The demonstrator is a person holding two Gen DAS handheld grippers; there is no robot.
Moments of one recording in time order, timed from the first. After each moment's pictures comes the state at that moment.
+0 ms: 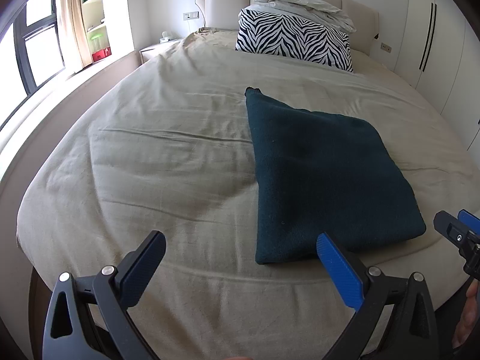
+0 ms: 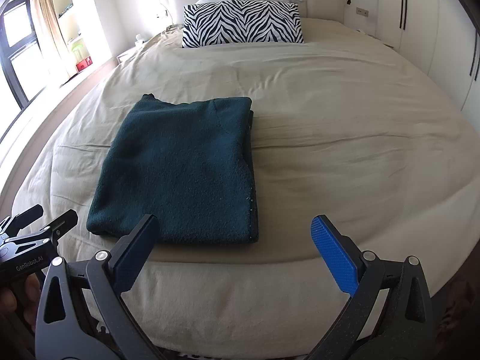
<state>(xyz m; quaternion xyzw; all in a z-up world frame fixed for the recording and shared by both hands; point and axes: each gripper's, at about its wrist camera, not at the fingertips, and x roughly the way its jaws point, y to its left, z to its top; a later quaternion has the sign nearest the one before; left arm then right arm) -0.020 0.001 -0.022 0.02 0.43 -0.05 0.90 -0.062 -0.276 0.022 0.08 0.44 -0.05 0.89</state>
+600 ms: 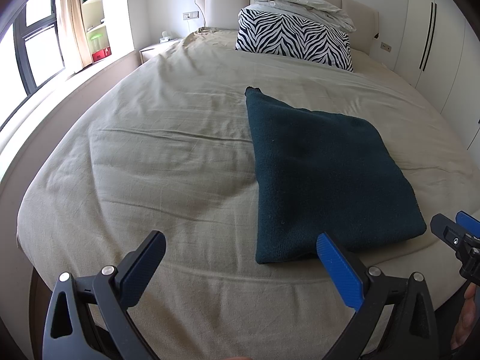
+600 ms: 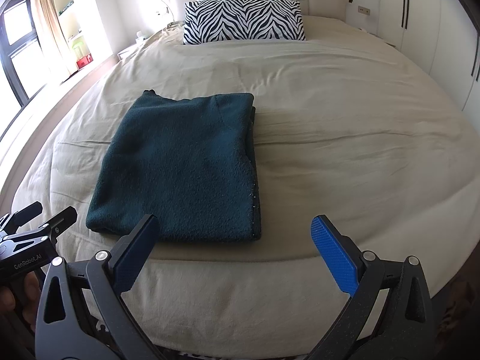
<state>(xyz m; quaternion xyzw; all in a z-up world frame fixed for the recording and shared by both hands) -0.021 0.001 -0.022 0.02 0.43 -0.05 0.90 -0.061 -0.273 0.017 0.08 0.44 -0.05 0.89</state>
